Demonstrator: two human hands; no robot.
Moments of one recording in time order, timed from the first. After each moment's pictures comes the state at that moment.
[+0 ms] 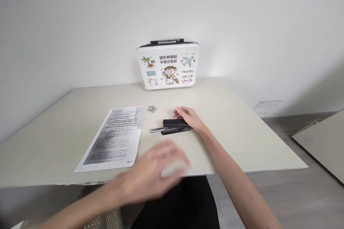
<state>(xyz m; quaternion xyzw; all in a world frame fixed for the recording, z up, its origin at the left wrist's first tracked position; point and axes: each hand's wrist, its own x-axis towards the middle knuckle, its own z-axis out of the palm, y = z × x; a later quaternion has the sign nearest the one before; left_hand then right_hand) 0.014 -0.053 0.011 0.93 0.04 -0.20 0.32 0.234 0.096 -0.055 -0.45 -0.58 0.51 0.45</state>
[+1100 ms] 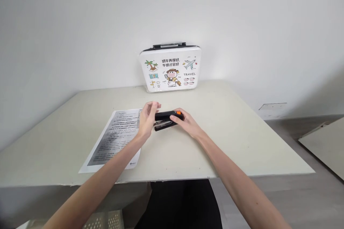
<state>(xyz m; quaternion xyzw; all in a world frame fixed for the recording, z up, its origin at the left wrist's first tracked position) 0.022 0.092 -0.013 0.61 0.45 0.56 0.32 0.207 0.080 -0.050 -0.36 -0.59 0.52 0.50</state>
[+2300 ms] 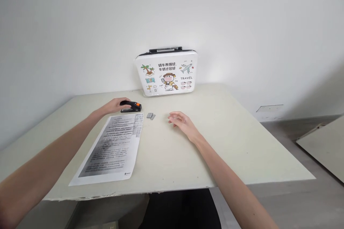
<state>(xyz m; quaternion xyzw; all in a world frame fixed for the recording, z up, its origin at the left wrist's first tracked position) -0.186 0.266 0.022 0.84 0.51 0.12 0.13 0.210 0.099 -0.055 -0.40 -0.52 0.56 0.51</state>
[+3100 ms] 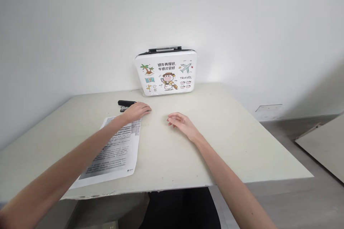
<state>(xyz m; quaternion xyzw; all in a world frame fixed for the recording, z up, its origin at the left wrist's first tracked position) -0.084 0.230 -0.020 0.94 0.34 0.10 -0.03 0.211 0.095 -0.048 -0.40 -0.54 0.56 0.49</state>
